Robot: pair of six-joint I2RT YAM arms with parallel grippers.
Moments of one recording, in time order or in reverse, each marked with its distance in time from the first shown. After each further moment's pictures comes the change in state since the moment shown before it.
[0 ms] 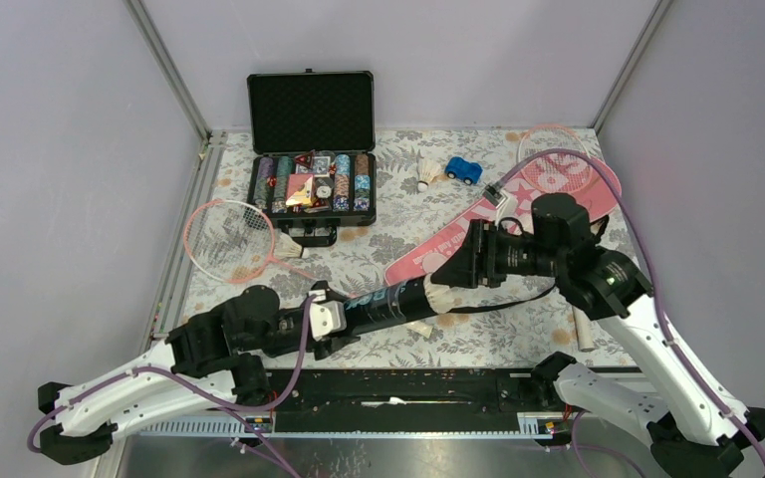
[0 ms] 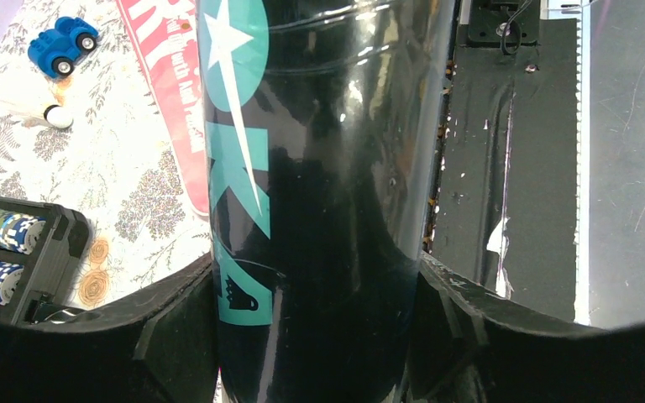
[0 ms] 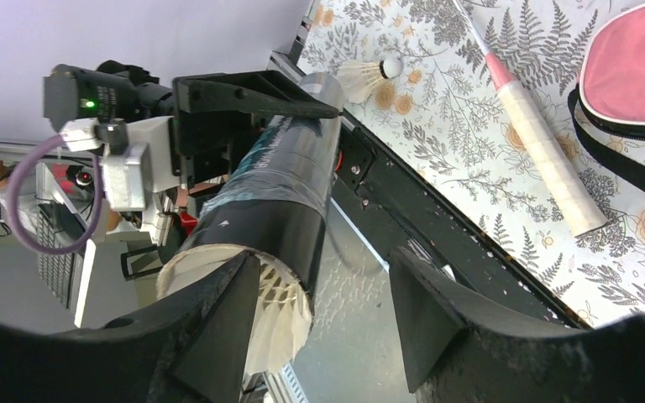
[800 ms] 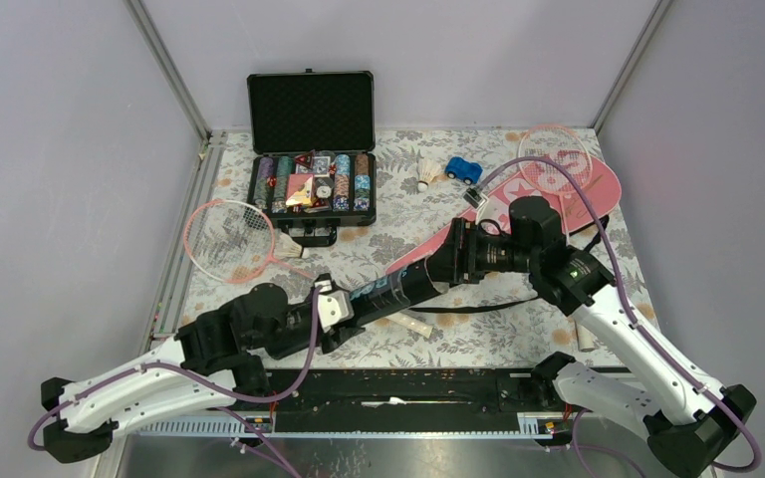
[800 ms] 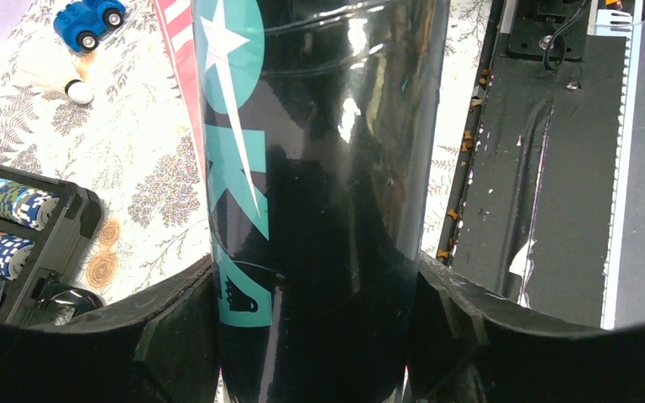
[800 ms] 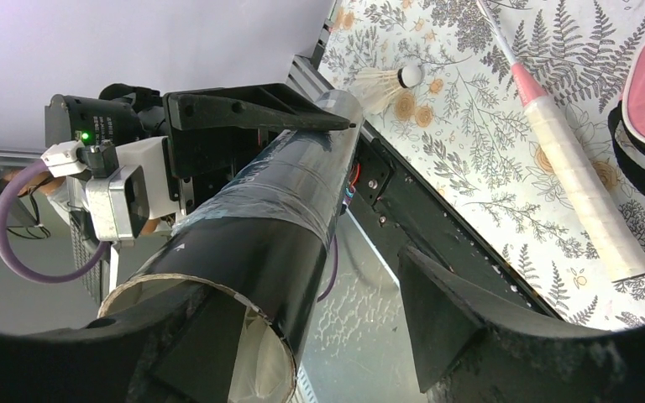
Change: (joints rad) left arm 0.003 0.043 -0.019 0.059 -0.077 -0.044; right arm 0.000 0.048 -0.206 0.297 -0.073 0.101
